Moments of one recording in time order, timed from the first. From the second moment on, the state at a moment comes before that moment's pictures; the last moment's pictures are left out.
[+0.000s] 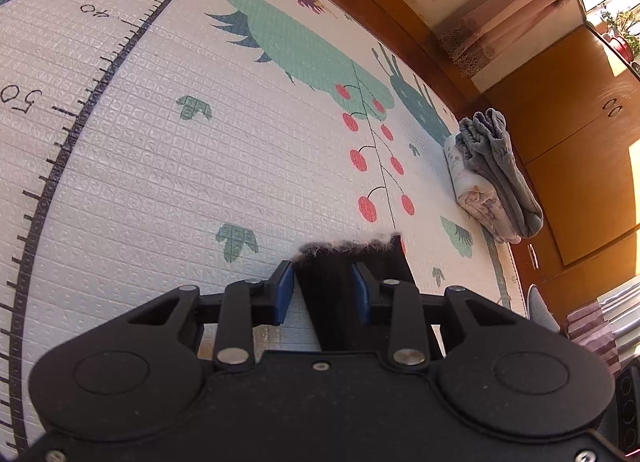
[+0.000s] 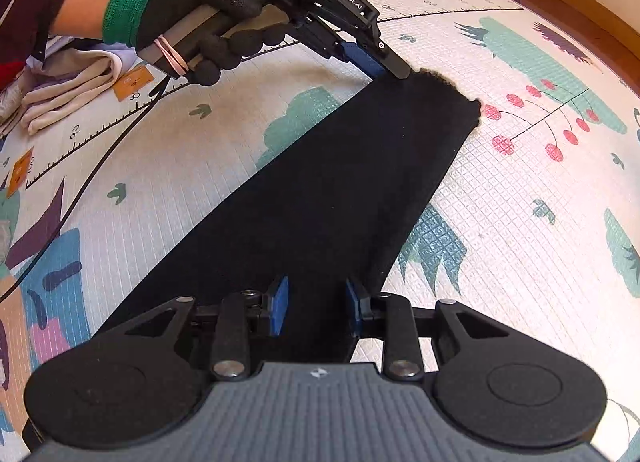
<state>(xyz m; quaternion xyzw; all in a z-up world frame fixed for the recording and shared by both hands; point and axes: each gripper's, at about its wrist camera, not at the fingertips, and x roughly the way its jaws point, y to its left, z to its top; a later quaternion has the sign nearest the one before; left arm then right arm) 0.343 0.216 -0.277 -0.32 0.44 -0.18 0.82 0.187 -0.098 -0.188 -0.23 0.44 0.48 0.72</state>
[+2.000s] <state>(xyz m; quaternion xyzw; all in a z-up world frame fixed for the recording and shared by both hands) -0.053 0.002 -0.277 0.53 0.08 -0.56 0.64 0.167 -0.122 -0.188 -0.19 0.45 0.49 0.72</state>
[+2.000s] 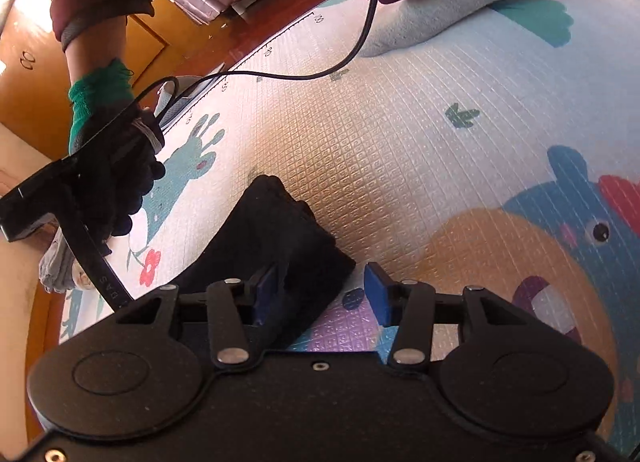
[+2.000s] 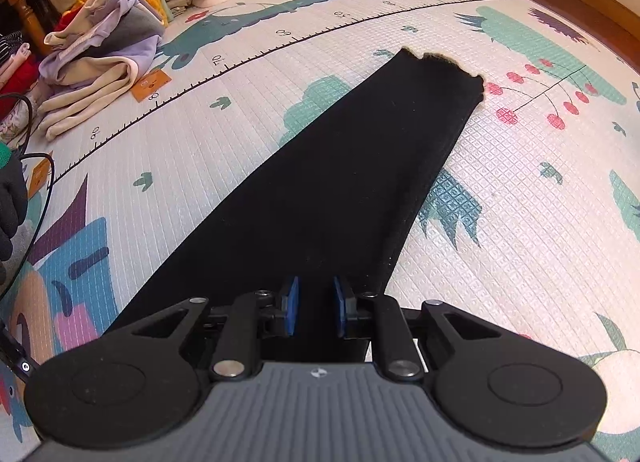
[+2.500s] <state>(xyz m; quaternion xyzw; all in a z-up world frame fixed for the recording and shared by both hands) -0.069 0.002 -0.286 0.61 0.00 -0.53 0.59 0.172 -0.123 -0.189 -0.18 0.46 0.50 0.71</state>
